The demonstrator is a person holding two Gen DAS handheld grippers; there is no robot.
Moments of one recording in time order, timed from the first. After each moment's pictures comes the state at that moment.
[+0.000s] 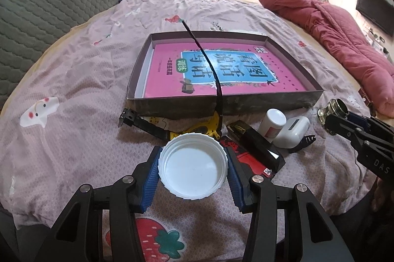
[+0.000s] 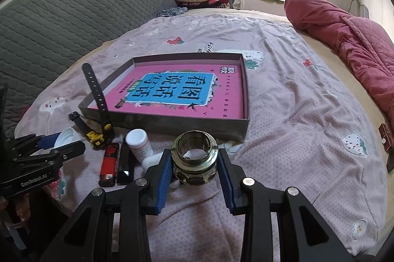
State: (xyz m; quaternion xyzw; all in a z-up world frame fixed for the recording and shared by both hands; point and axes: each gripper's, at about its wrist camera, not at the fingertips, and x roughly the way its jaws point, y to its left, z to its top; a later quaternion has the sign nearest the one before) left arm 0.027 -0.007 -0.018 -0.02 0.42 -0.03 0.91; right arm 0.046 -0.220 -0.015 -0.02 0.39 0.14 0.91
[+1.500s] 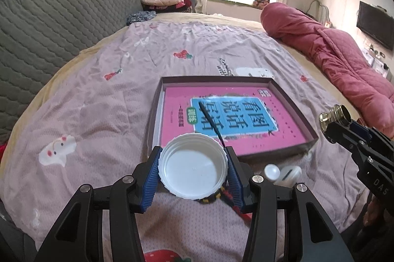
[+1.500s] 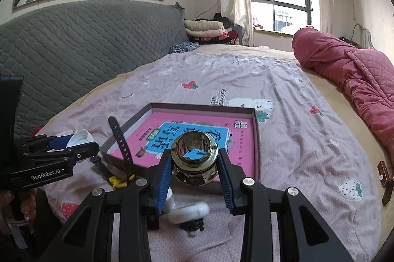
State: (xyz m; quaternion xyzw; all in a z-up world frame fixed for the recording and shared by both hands) left arm 0.046 0.009 0.043 -0.03 0.36 -0.02 0.93; right arm 0.053 -0.202 0.040 -0.02 0.29 0.17 0.94
